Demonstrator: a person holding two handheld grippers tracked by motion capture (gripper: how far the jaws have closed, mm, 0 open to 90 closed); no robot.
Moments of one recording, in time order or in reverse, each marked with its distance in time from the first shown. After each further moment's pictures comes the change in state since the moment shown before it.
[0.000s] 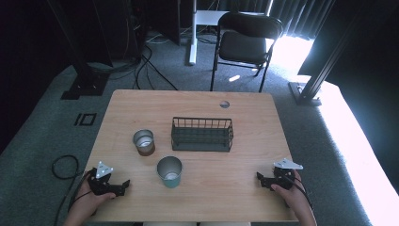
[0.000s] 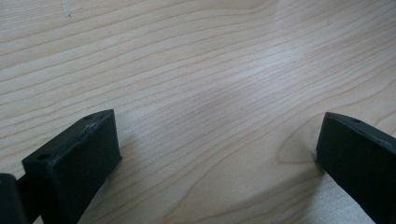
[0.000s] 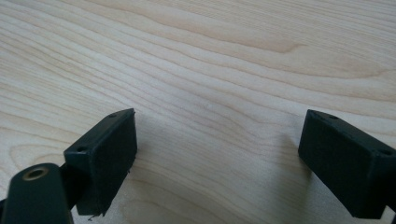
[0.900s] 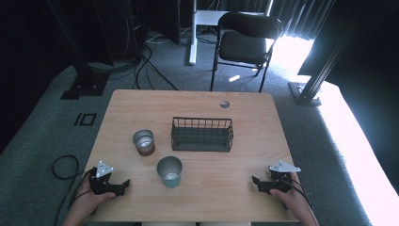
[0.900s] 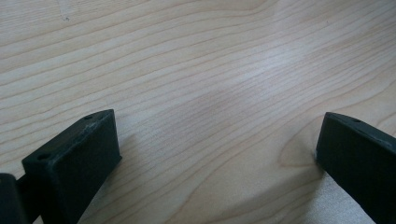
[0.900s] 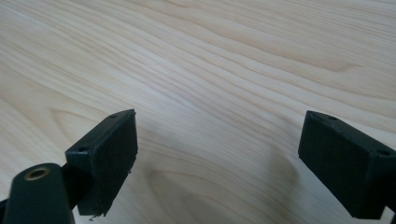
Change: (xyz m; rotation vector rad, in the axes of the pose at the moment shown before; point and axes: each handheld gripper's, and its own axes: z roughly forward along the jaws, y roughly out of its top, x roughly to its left) left arm 0.001 0.001 0.001 0.000 -0.008 0.009; right arm 0.016 0.001 -0.007 -0.030 0.107 -0.075
